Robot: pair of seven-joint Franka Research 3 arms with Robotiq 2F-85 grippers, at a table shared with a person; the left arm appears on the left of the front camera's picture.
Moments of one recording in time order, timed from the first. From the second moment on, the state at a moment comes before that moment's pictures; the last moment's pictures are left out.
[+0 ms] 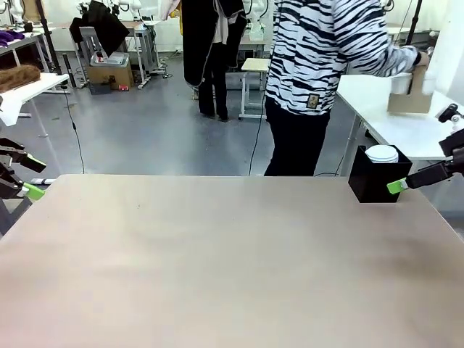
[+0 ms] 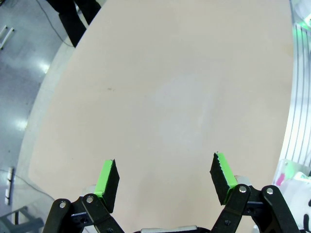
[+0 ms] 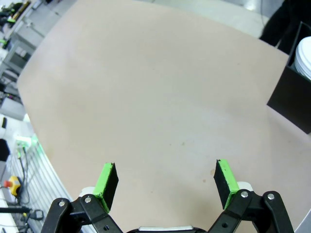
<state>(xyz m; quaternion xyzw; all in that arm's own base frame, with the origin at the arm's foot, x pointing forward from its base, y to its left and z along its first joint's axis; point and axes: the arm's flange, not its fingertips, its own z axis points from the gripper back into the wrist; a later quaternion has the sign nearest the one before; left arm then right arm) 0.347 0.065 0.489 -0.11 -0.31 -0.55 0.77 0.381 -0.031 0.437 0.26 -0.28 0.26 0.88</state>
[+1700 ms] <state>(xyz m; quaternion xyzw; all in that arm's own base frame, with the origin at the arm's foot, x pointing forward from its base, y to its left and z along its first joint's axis) 0.347 0.065 0.489 -0.11 -0.31 -0.55 0.77 0.381 -0.031 0.437 0.26 -0.28 0.26 0.88</state>
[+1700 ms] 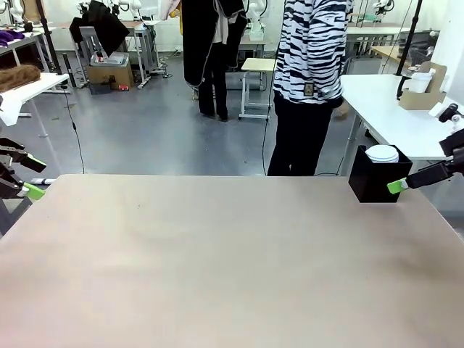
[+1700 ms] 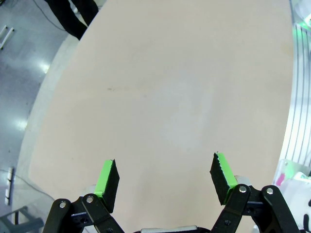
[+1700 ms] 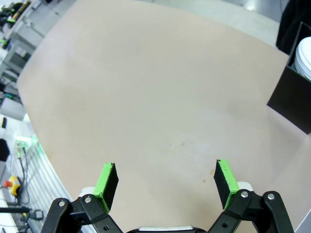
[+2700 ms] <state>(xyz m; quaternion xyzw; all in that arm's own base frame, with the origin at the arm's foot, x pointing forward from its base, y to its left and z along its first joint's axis) 0.347 0.065 0.489 -0.11 -0.31 -0.55 0.77 0.381 -0.031 0.437 0.26 -0.28 0.26 0.88</state>
